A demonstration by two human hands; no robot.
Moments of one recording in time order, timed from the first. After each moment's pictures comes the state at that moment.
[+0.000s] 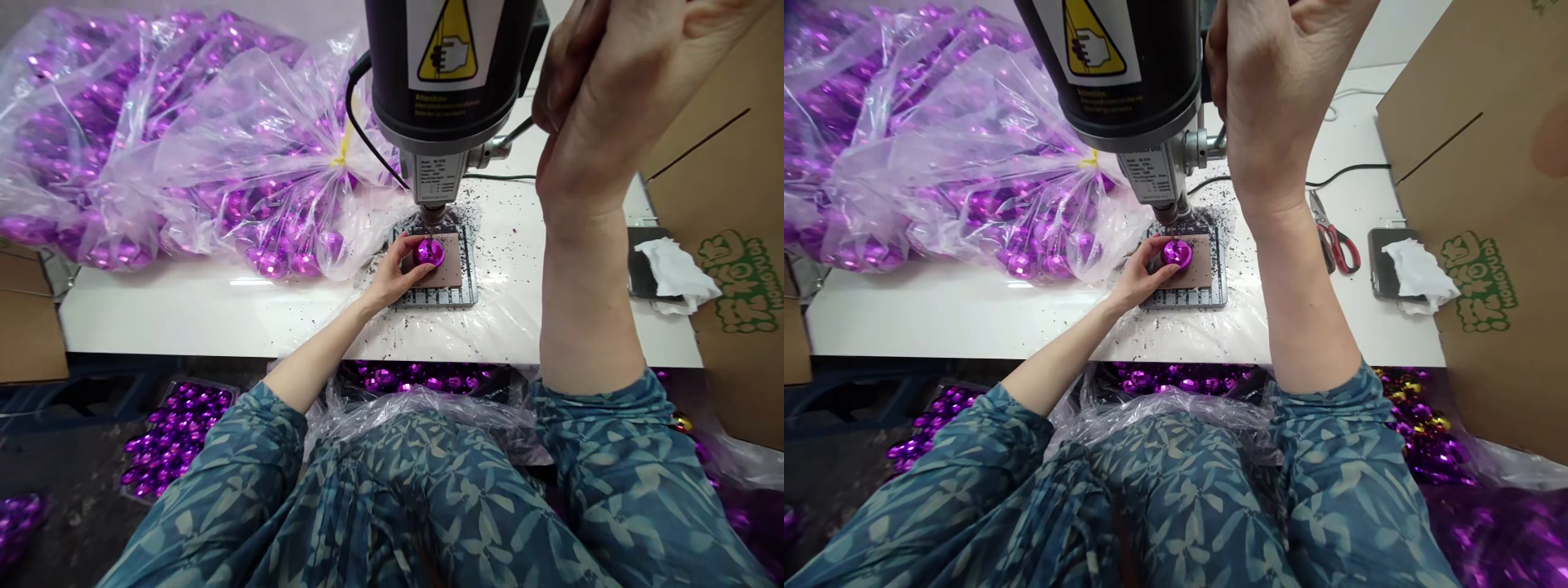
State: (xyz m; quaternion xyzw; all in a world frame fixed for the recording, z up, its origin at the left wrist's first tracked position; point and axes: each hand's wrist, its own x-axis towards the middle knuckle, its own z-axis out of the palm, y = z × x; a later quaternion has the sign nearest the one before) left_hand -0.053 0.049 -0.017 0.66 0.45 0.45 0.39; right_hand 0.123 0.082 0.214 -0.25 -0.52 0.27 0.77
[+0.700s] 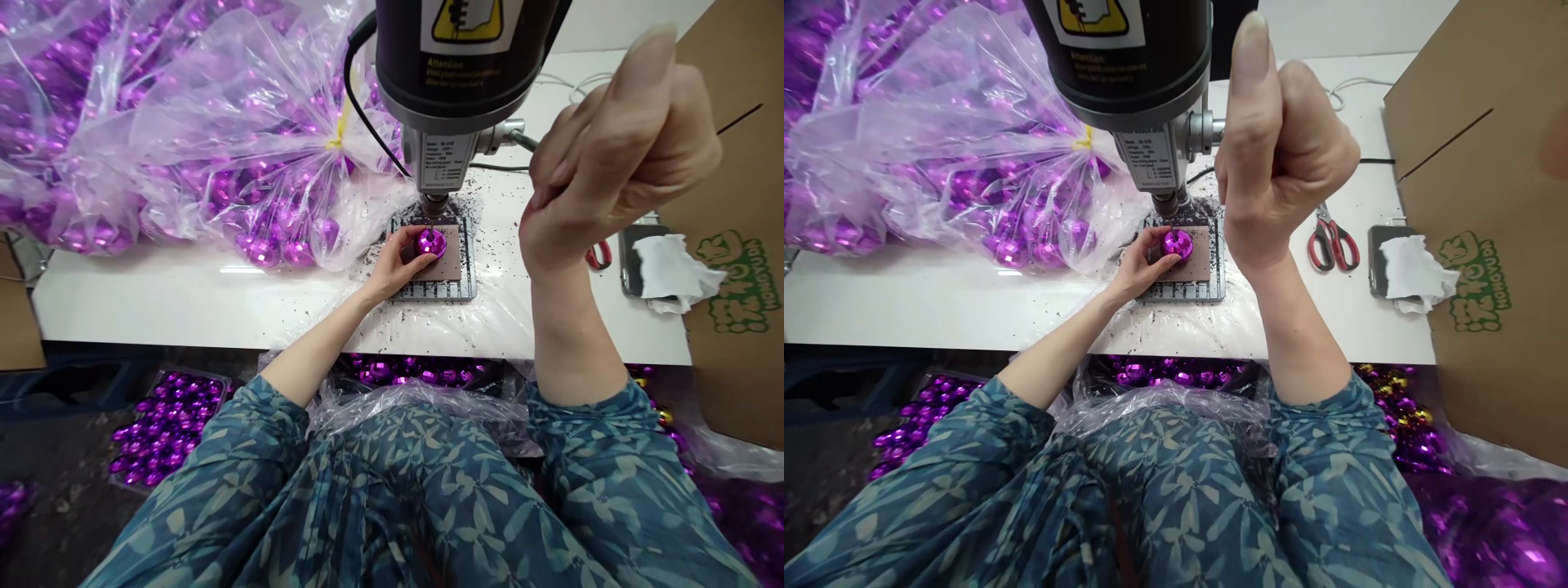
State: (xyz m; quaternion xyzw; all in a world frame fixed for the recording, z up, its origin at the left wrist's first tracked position) left_hand -0.047 0.053 -0.023 0.65 0.46 0.46 0.39; right_hand 0.130 0.063 0.147 -0.20 -0.54 0.12 0.81
